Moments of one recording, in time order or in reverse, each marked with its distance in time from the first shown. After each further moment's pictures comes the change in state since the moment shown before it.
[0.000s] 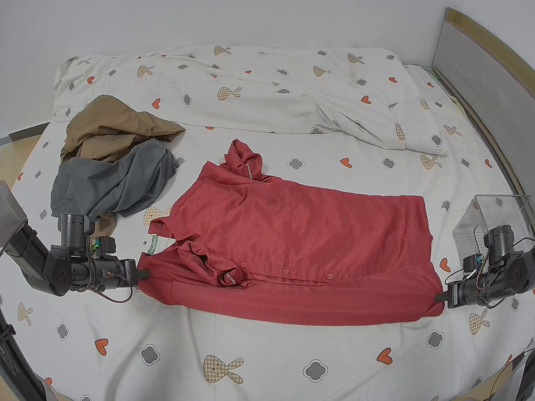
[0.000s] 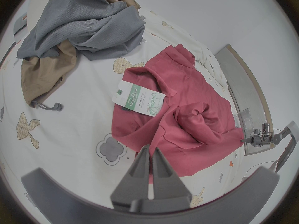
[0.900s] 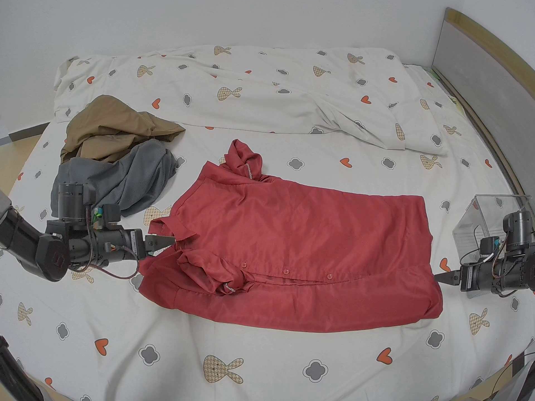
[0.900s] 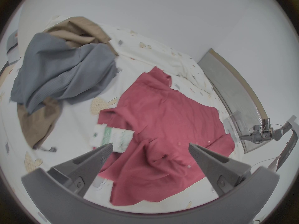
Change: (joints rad) left arm -0.107 -0.126 -0.092 0.026 0.038 -0.007; right arm -0.012 -0.179 0.004 0.002 0.010 0.060
